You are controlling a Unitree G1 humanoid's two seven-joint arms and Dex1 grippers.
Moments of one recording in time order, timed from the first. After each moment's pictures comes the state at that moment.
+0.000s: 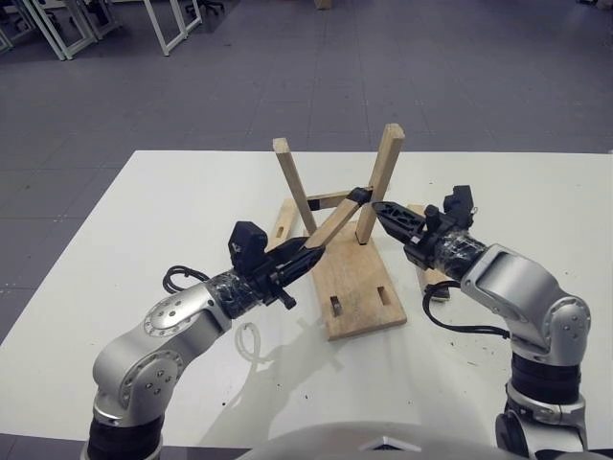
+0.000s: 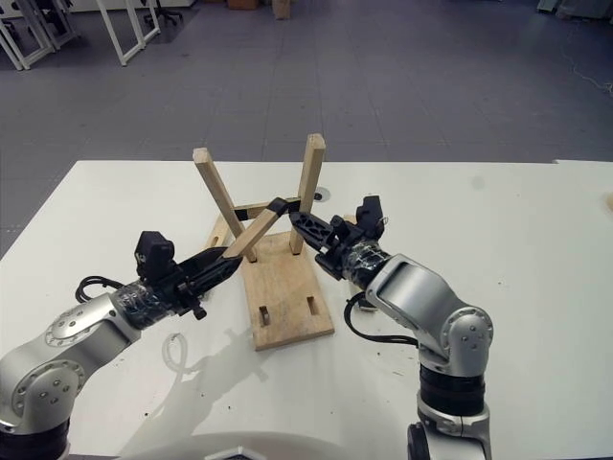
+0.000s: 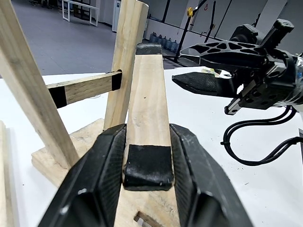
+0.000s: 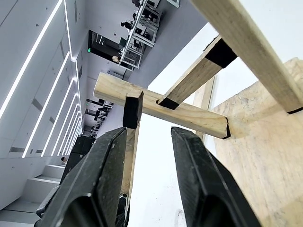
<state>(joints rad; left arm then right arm) 0.05 0.48 0.07 -0.72 -0.87 0.80 -0.34 -0.23 -0.27 -0.09 -0.46 1.96 0.78 -0.72</state>
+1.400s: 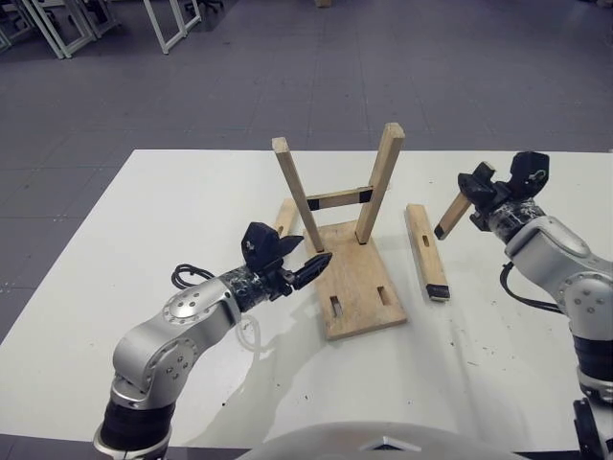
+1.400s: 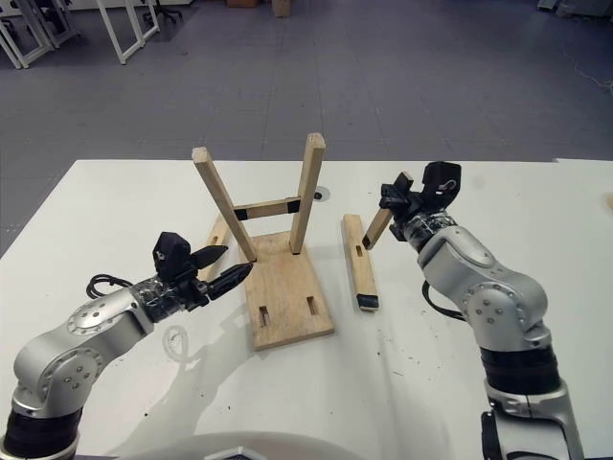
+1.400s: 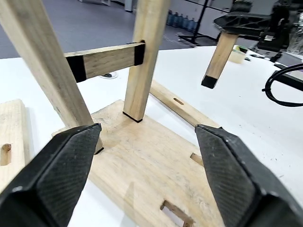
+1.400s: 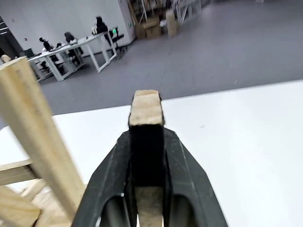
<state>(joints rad) 0.00 0.45 -0.03 -0.62 -0.72 0.80 -0.26 -0.31 -0.64 0.02 -0.26 1.00 0.56 -0.24</state>
